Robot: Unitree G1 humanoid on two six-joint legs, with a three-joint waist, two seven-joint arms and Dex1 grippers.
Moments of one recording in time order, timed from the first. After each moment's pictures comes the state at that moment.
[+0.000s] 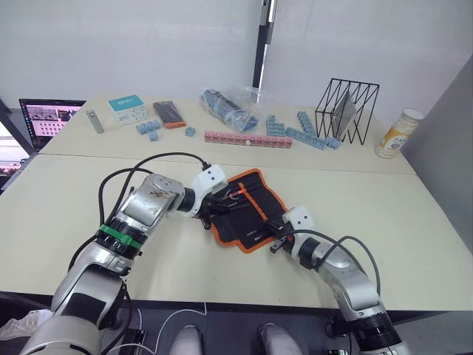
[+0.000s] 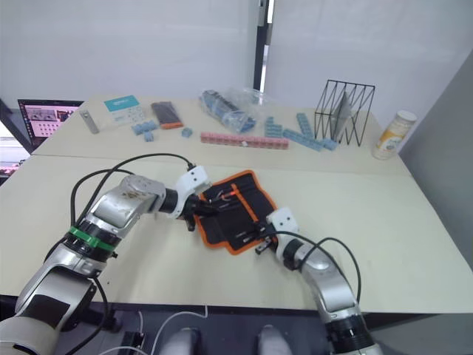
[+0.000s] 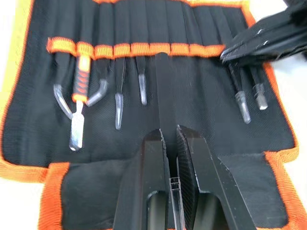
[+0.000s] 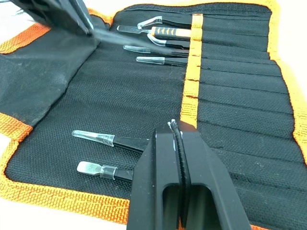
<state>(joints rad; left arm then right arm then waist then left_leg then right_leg) -0.85 0.56 -0.41 0.23 -0.19 0.76 -1.00 -0.20 -0.29 0.15 -0.06 0.16 0.31 0.50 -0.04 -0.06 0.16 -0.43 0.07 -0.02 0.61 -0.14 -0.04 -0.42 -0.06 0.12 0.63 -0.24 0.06</state>
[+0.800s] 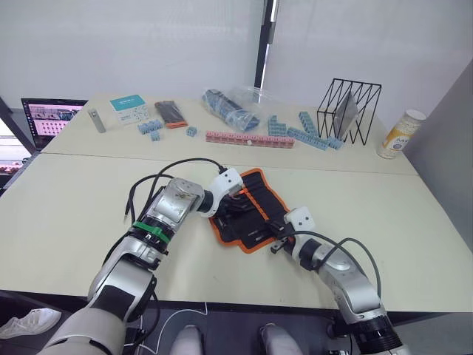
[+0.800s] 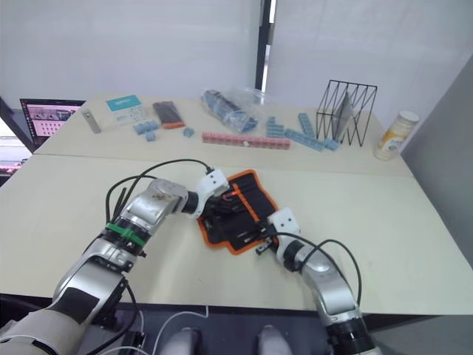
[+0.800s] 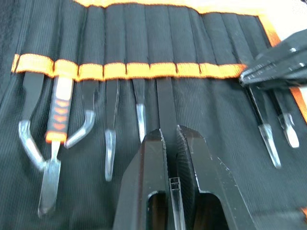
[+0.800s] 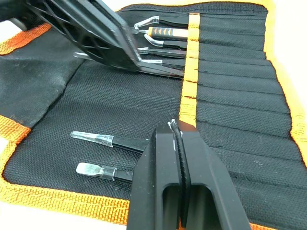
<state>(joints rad) -0.92 0.34 -0.38 0.56 -0.09 0.56 -0.97 -0.18 -0.29 0.15 -0.08 0.16 0.31 0.48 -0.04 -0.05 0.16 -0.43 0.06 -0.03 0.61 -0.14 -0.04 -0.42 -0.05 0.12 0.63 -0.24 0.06</state>
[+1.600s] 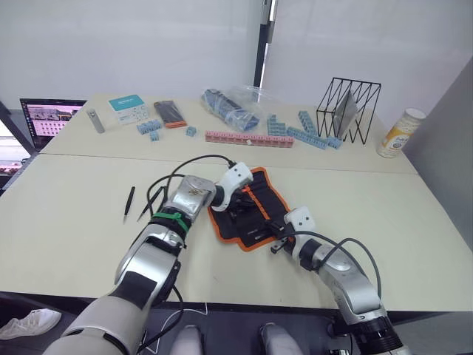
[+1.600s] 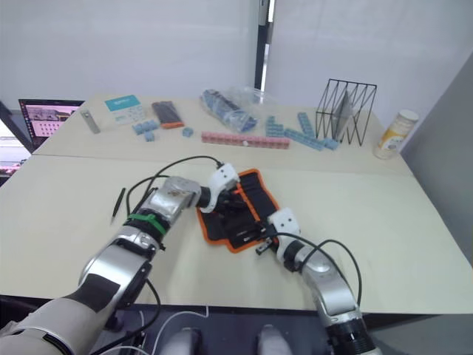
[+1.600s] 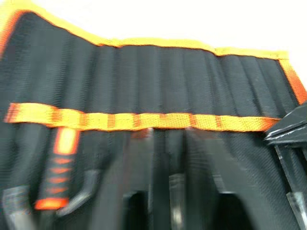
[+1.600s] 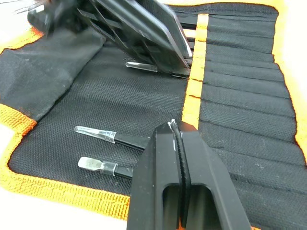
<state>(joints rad) -1.01 0.27 -0.25 0.81 -0.03 0.35 -0.99 -0.18 -0.29 0.15 -0.08 0.16 0.31 0.48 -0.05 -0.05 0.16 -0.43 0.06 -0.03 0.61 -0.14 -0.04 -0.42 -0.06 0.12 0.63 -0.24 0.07</state>
